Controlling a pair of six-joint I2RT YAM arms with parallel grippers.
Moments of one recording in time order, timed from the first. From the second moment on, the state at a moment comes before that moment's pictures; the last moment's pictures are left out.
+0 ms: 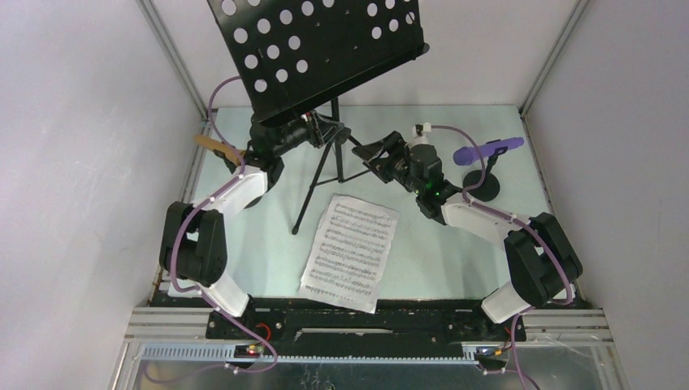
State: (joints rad) left arm -0.29 1.63 1.14 0.54 0.64 -0.27; right arm 0.56 1.54 0.93 0.48 -0.11 1.18
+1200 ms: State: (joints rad) left arm -0.30 1.65 1.18 0.52 0.65 -0.15; right arm 0.58 1.75 1.03 0.74 -0.06 1.61
